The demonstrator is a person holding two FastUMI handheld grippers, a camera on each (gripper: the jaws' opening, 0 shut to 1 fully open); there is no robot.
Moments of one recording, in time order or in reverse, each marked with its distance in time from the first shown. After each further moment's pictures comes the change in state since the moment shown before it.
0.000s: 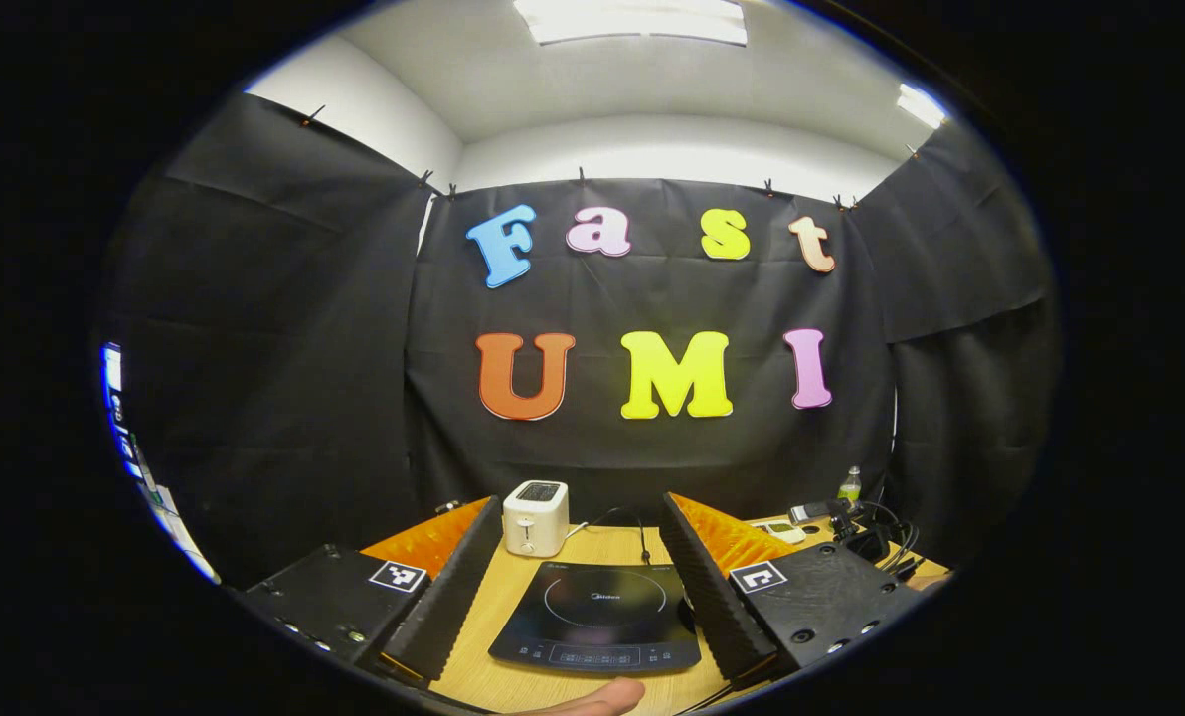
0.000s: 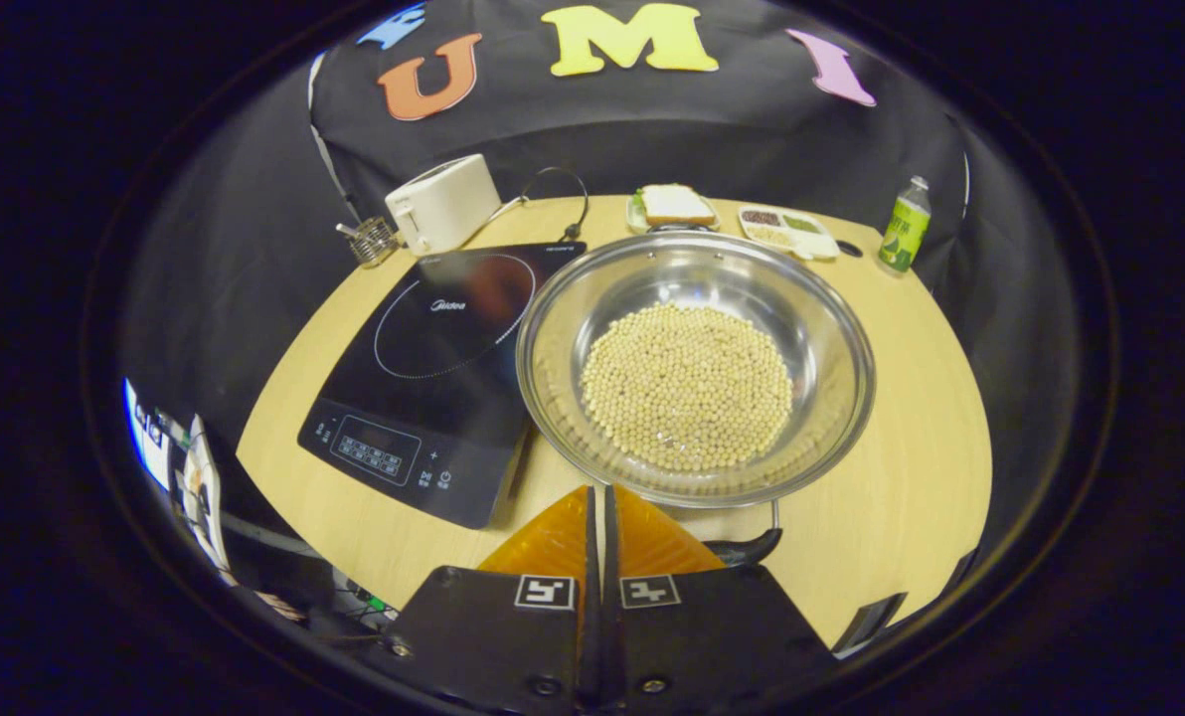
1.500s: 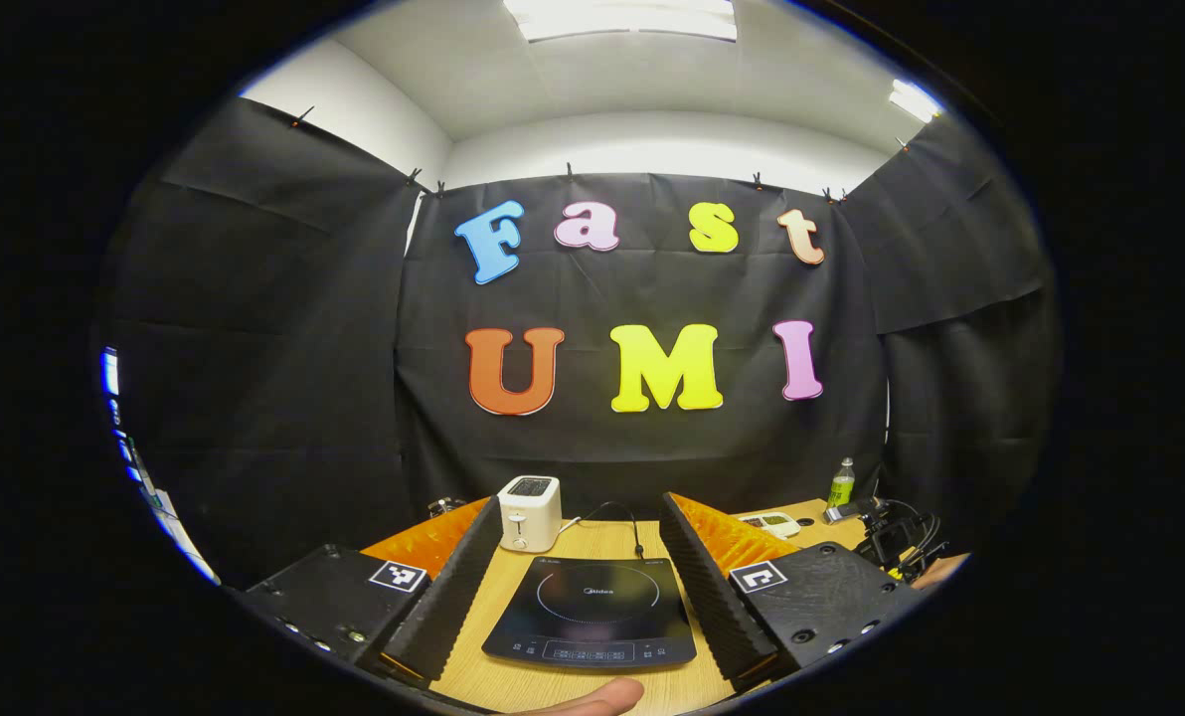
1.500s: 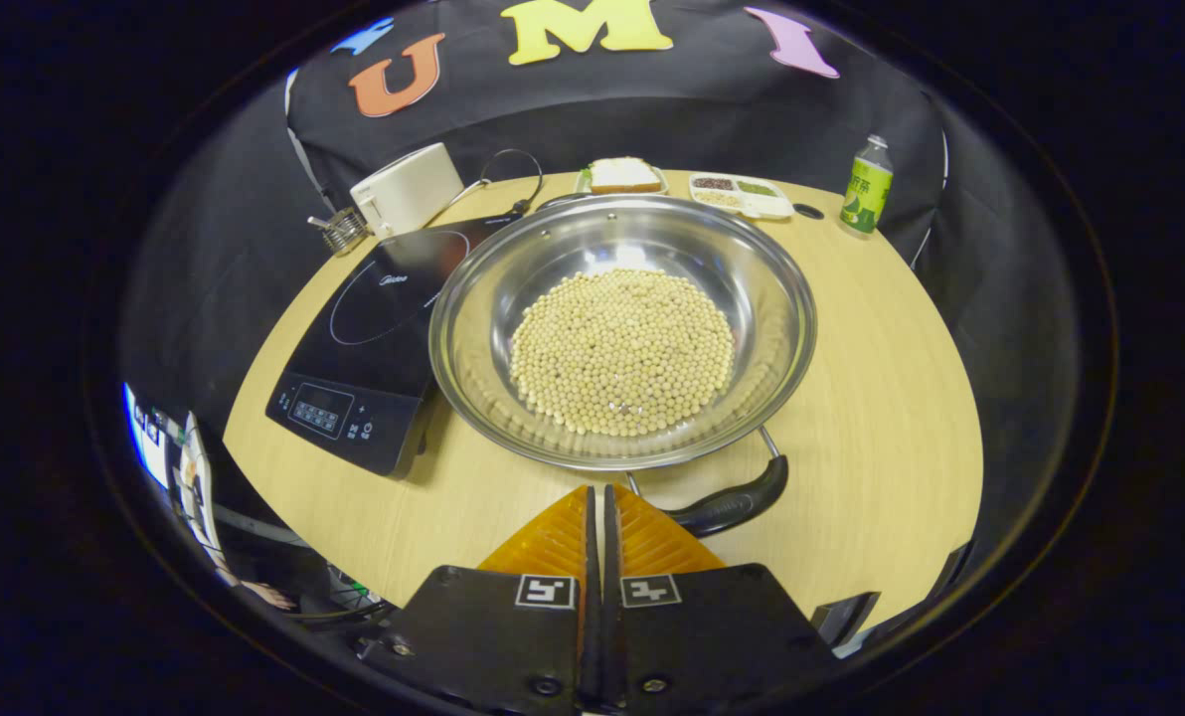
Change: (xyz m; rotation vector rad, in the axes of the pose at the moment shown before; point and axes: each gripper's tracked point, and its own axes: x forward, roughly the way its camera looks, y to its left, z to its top) left arm -0.001 -0.010 -0.006 0.013 0.006 -0.023; right arm -0.011 -0.081 -0.026 0.022 0.024 -0.042
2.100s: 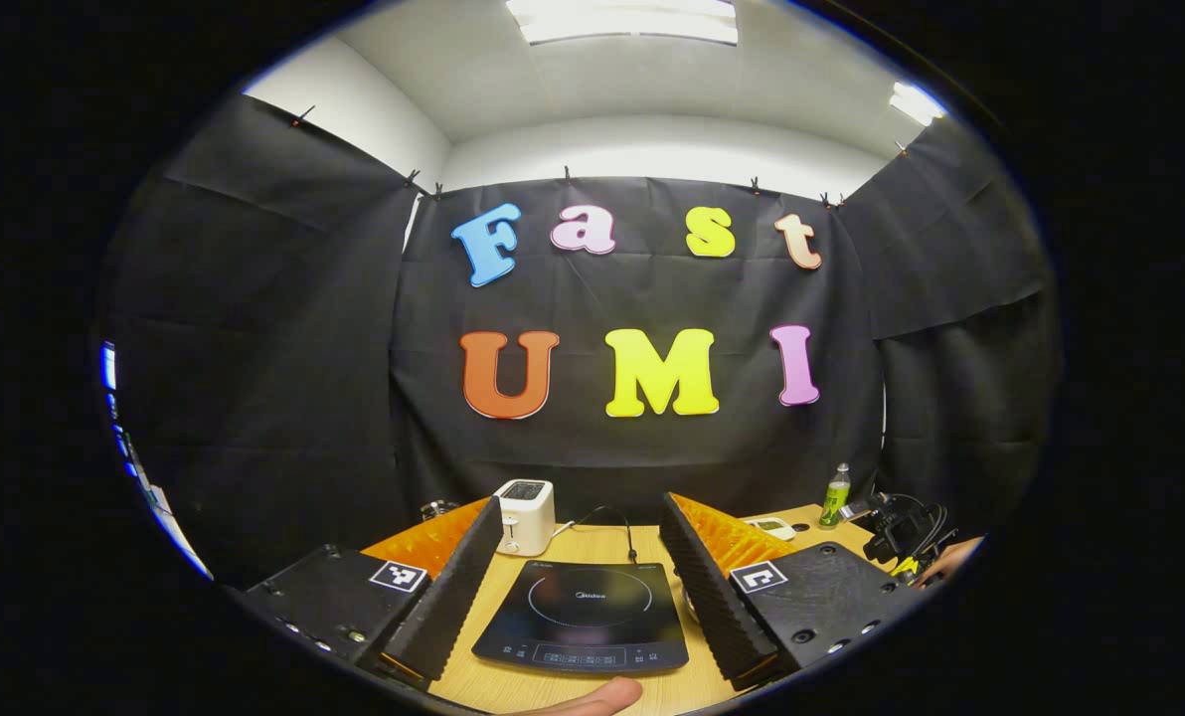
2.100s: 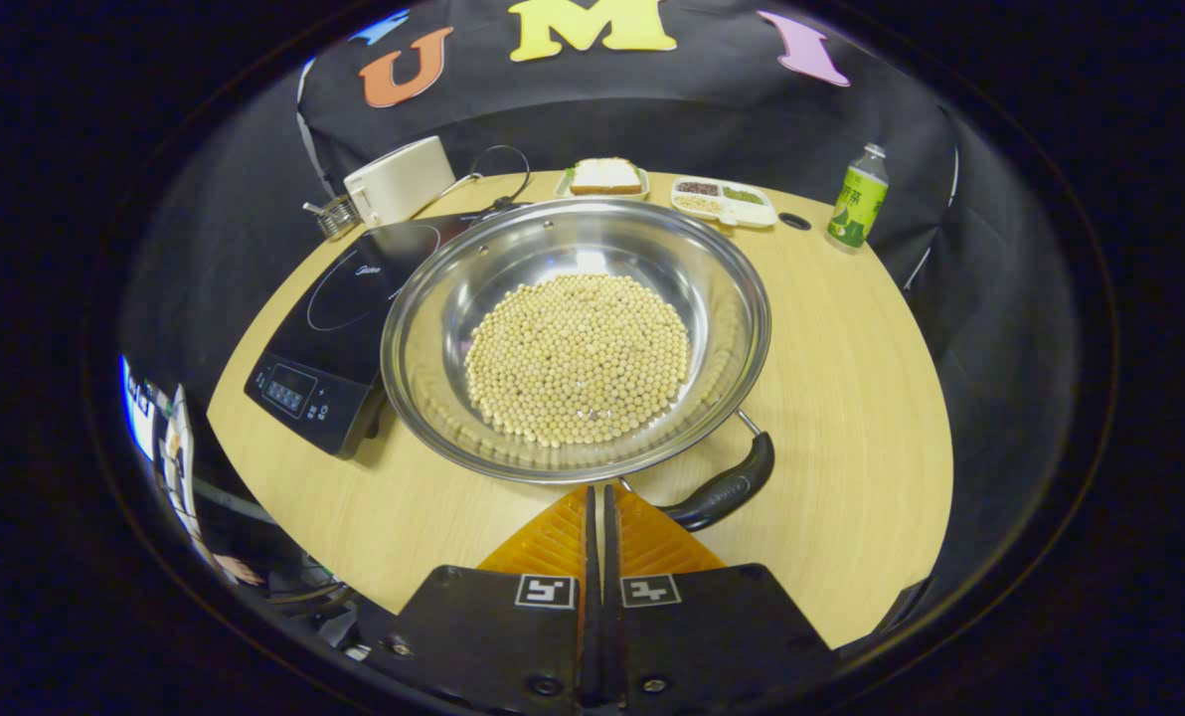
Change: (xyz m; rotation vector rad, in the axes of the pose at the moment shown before) left arm 0.005 -0.013 -0.004 -0.010 -0.007 -0.024; right arm -0.002 -0.049 0.009 -0.096 0.007 -0.027
